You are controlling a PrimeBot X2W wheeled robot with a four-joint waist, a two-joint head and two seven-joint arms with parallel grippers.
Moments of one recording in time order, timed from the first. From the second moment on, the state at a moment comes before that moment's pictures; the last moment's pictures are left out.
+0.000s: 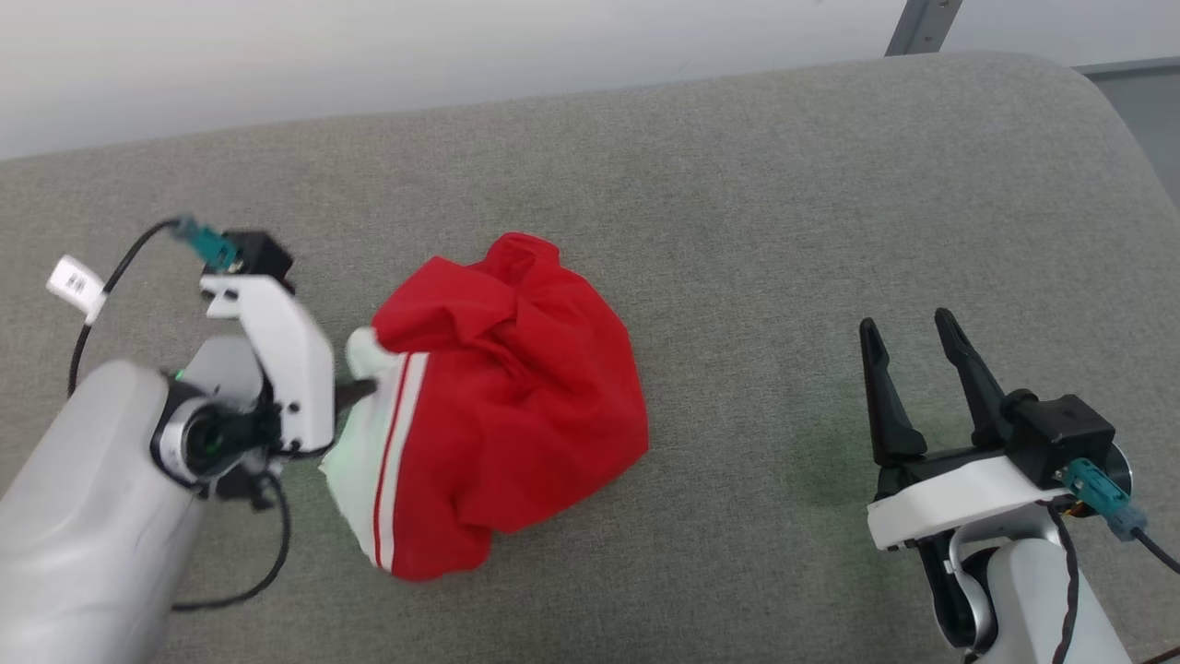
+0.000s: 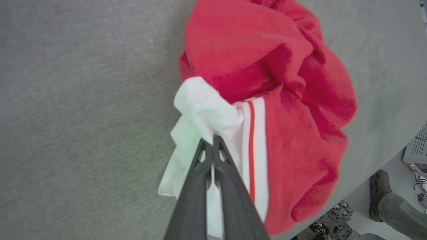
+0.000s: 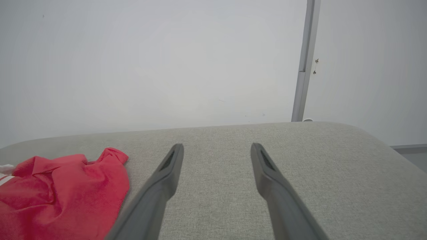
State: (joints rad) left arm -0.66 0.50 -0.48 0.47 -0.95 -0.07 0.85; right arm -0.22 -0.06 0.04 0.24 0.19 0.13 -0.25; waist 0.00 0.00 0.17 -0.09
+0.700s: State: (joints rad) left arm -0.59 0.38 -0.57 0.13 -1.07 -0.02 1.03; right arm -0.23 -0.05 0.03 0.25 0.19 0.13 -0.25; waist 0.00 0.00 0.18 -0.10
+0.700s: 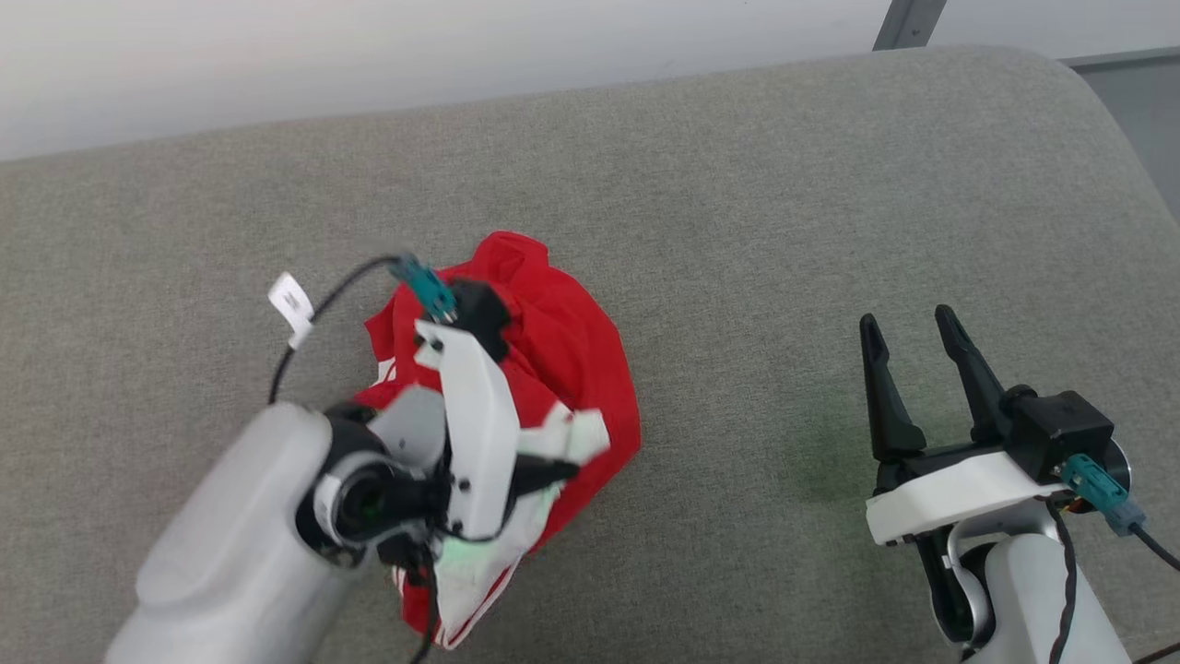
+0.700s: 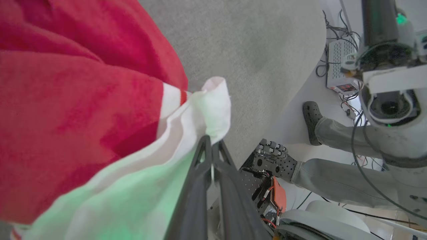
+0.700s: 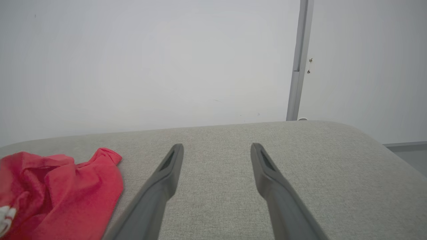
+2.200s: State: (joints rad) left arm -0.20 0.51 -0.19 0.00 -0.72 -0.06 0.00; right arm -0.23 -0.24 0.49 0.21 0.41 0.13 0.14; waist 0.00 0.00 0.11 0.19
